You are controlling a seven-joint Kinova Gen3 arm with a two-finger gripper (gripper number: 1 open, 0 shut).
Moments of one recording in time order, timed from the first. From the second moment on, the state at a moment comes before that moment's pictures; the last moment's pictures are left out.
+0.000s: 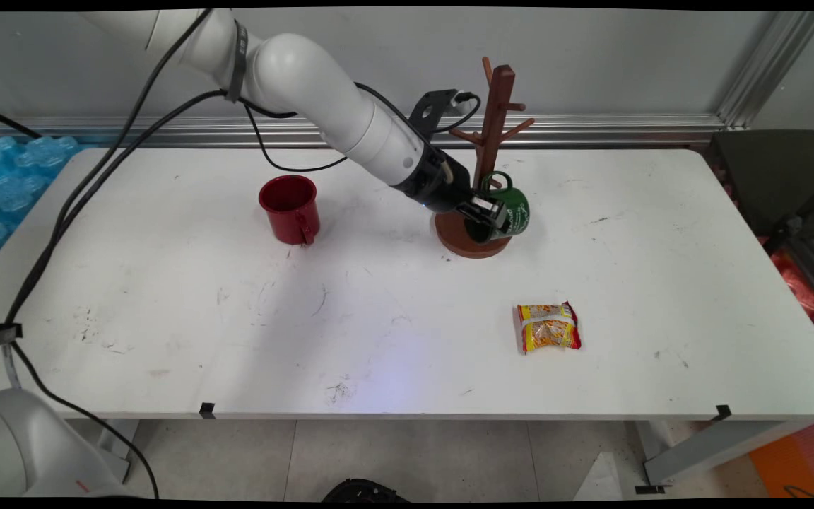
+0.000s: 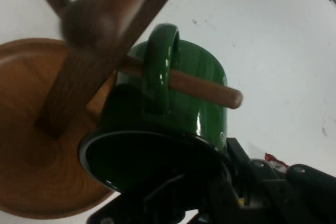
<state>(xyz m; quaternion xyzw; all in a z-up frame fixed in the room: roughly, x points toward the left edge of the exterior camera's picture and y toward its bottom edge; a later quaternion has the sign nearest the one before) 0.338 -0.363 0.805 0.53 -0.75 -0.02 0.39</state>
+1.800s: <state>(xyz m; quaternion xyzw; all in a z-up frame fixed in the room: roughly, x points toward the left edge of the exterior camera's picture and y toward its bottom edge) 0.347 -0.301 0.858 0.48 -0.79 -0.04 0.38</state>
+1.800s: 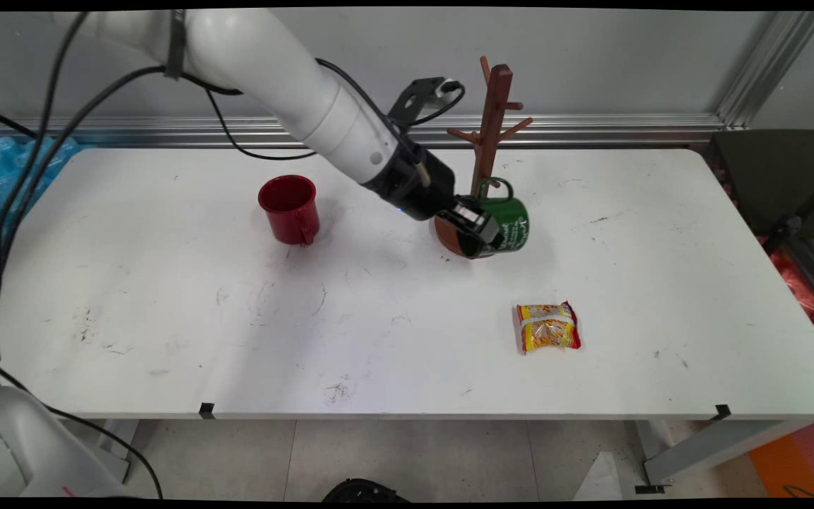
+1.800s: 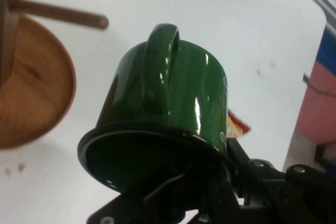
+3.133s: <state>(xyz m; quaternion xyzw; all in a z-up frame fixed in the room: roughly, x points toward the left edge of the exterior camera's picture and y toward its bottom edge) 0.396 -0.253 0.934 0.40 -0.89 0.02 0.22</state>
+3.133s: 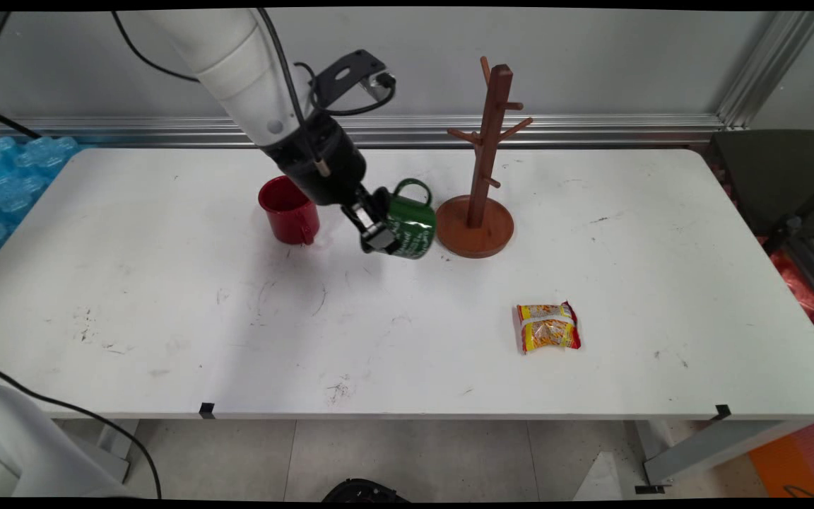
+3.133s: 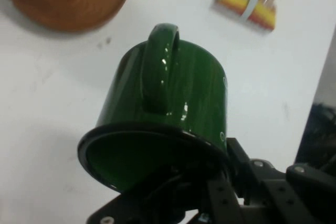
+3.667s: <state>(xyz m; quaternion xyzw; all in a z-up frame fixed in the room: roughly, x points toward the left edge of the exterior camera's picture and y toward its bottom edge) 0.415 -0.250 0.940 0.40 -0.91 0.04 0.12</state>
